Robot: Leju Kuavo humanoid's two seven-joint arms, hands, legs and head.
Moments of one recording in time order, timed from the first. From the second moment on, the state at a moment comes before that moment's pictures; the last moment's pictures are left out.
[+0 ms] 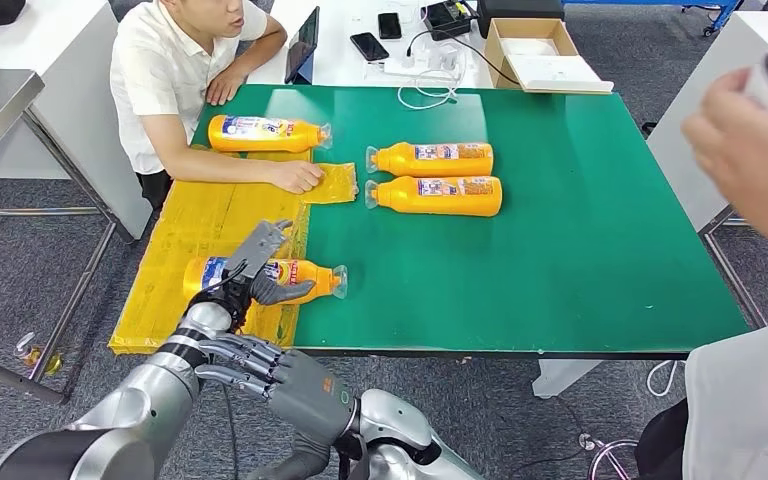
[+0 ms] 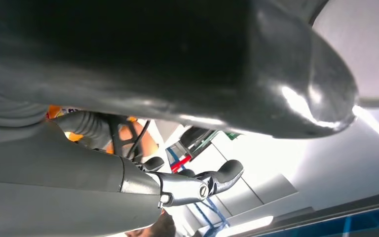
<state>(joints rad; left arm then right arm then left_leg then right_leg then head) -0.69 -0.16 -0.06 -0.43 -0.42 0.01 -0.35 -0.25 0.12 0.87 -1.16 0.44 -0.08 -0.65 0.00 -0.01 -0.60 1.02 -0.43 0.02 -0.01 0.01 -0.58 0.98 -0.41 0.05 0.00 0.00</state>
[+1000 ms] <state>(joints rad) -0.25 -0.19 -0.20 -1.33 -0.06 0.37 -0.57 -0.17 0.06 0.87 -1.24 0.46 -0.19 -0.67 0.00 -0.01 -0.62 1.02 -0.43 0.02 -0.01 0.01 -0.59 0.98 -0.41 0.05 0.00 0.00</state>
